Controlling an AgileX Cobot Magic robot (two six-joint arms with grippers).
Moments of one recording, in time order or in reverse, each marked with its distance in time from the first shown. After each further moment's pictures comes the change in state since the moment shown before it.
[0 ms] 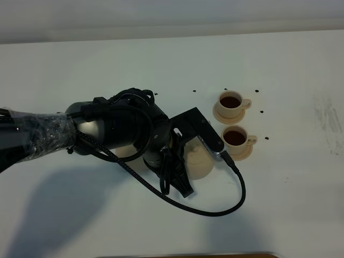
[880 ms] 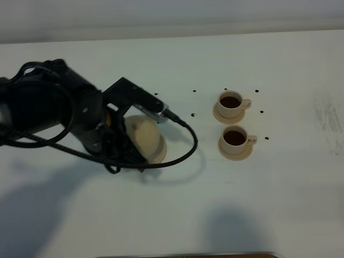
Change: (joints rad) left arm 0.199 -0.267 0.148 0.005 0.129 -0.192; right arm 0.000 0.000 0.000 0.000 0.000 0.000
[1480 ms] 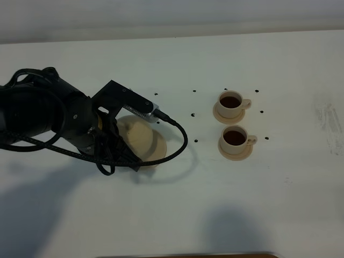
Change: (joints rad) left arm 0.040 0.023 0.049 -0.002 -0.096 -0.006; right arm 0.000 0.000 0.000 0.000 0.000 0.000
